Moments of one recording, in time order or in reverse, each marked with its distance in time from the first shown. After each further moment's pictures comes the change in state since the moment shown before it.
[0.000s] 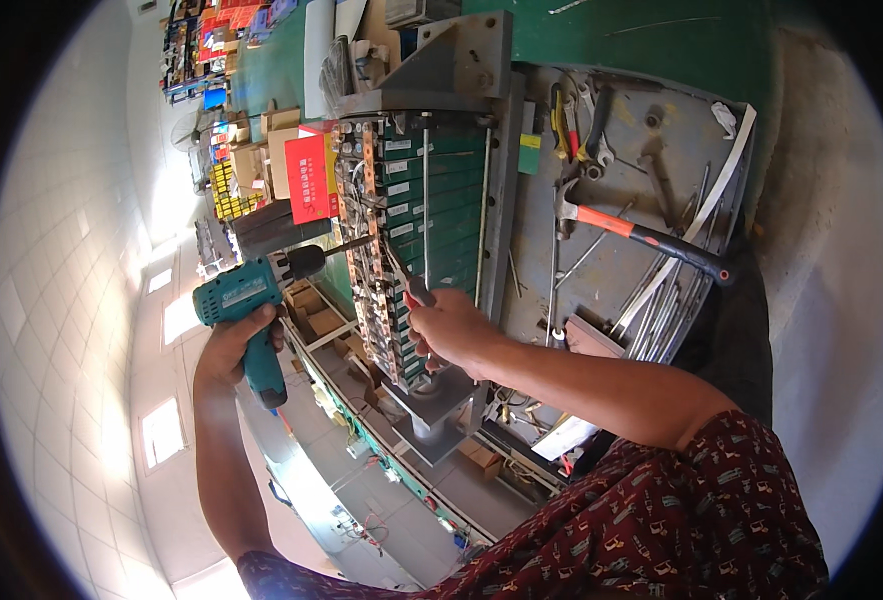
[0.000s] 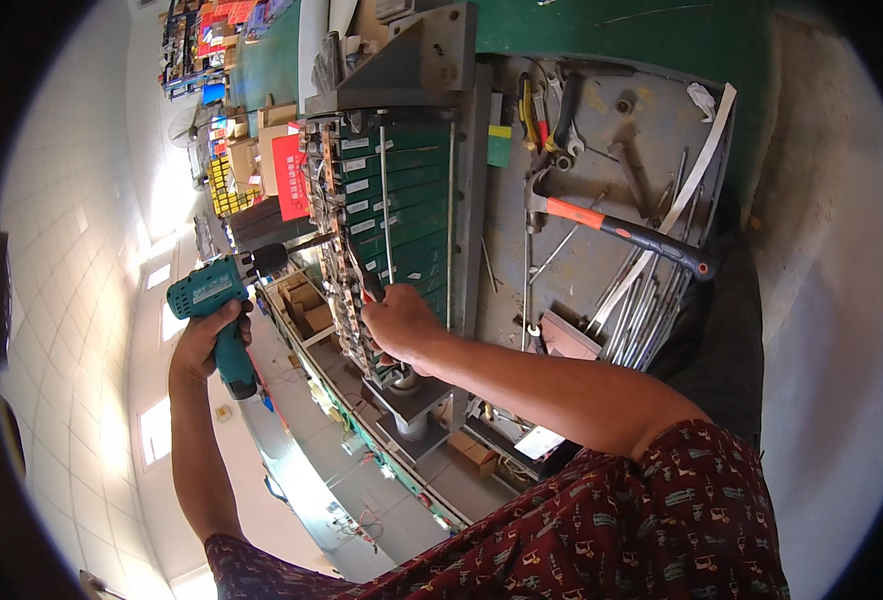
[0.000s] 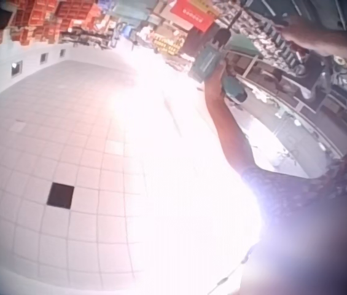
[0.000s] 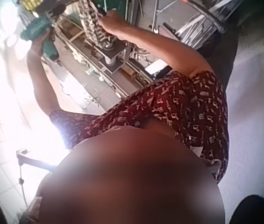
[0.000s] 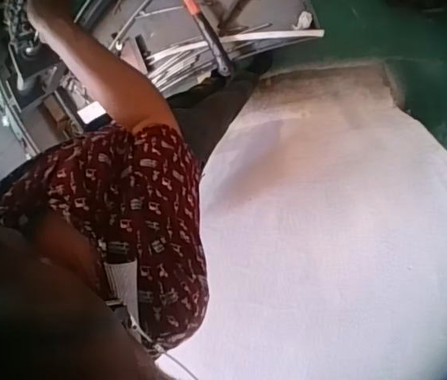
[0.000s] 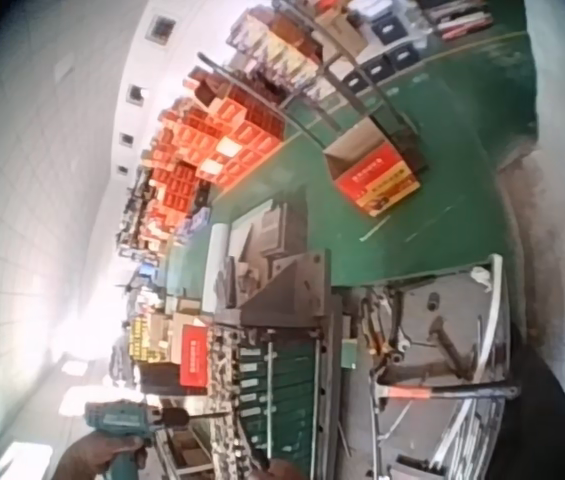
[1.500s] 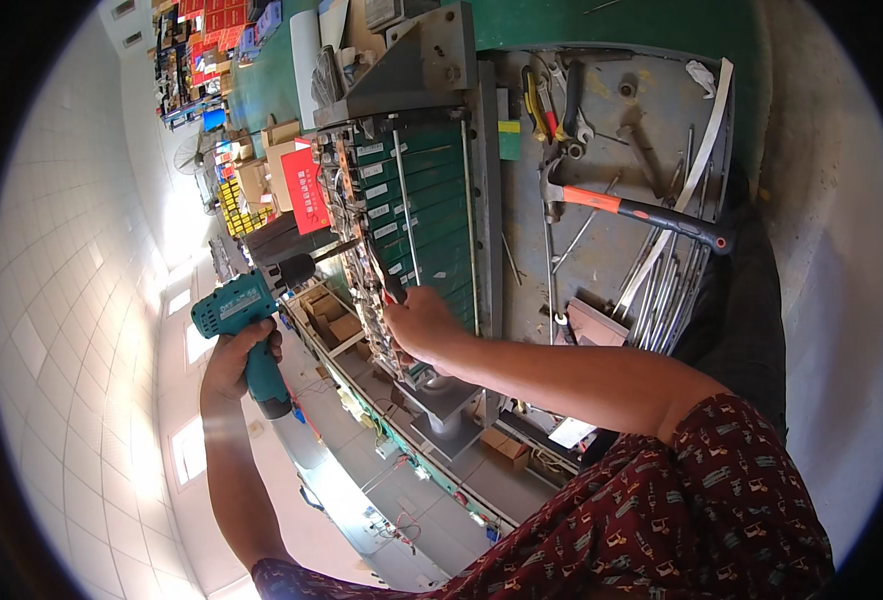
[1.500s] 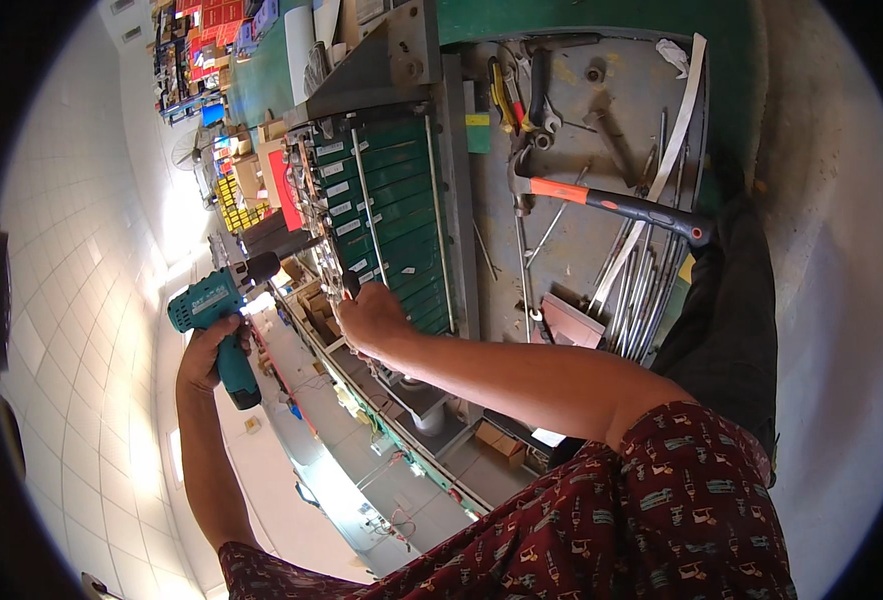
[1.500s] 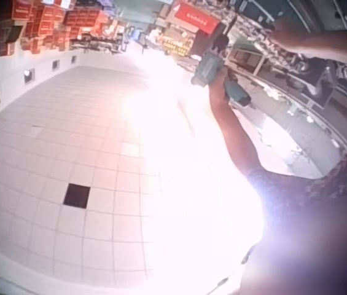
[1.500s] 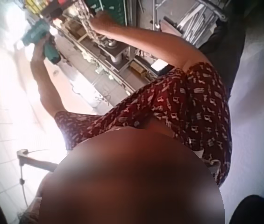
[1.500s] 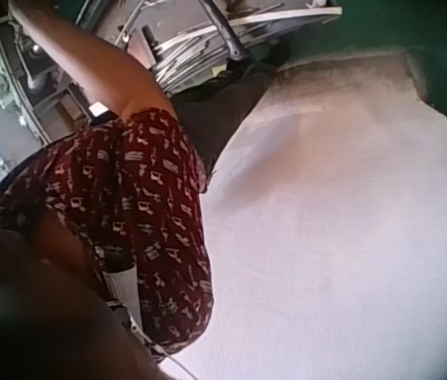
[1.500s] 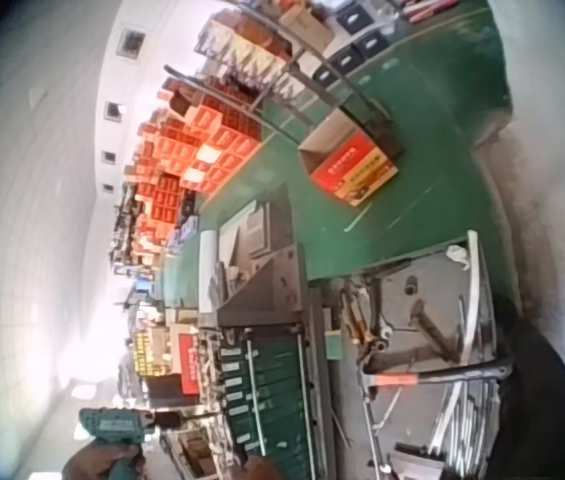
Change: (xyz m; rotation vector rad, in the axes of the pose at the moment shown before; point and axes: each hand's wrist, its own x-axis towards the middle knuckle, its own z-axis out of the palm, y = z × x) left_hand -0.012 0.010 0.008 0.036 0.033 -0.051; right_hand 0.001 0.001 0.015 0.047 -0.025 -0.040
